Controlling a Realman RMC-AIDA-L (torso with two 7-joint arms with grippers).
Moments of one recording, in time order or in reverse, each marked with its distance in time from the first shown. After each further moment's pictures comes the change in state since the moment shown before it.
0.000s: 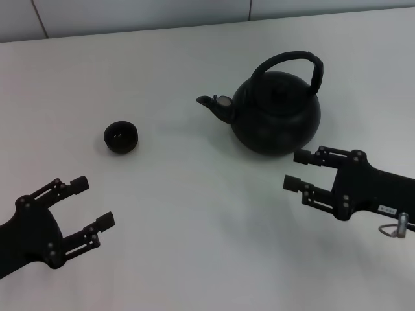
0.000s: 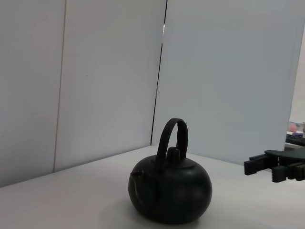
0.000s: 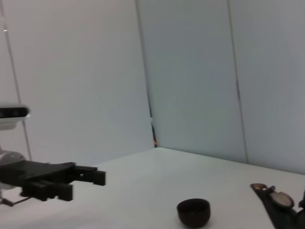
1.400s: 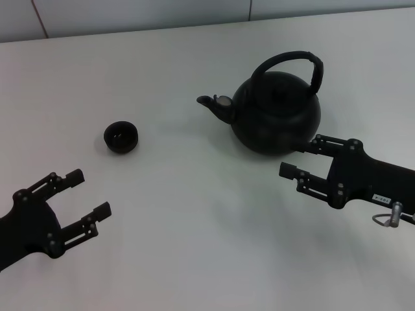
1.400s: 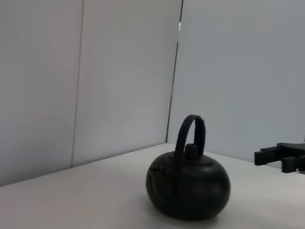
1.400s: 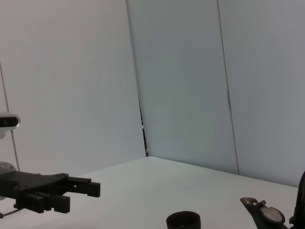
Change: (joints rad) left arm -0.005 -0.006 -0.026 -0.010 -0.002 -0.040 0.004; right arm 0.024 0.000 0.001 0.026 0.036 0.028 -0.017
